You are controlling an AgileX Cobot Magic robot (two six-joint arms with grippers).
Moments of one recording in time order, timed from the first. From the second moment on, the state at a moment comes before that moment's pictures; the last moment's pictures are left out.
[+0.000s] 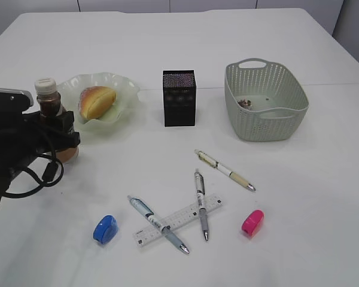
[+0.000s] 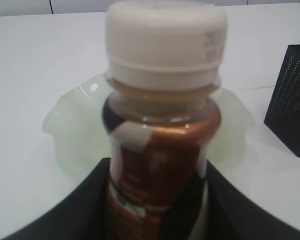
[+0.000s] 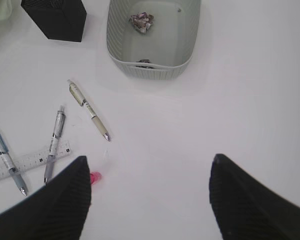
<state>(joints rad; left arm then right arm) -0.27 2.01 -0.65 -0.11 -1.10 0.00 0.14 1.29 -1.51 0.00 1.26 0.01</state>
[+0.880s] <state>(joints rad) -0.27 2.08 -0.67 -0.11 -1.11 -0.04 0.14 1.29 -1.51 -0.01 1.26 0.01</state>
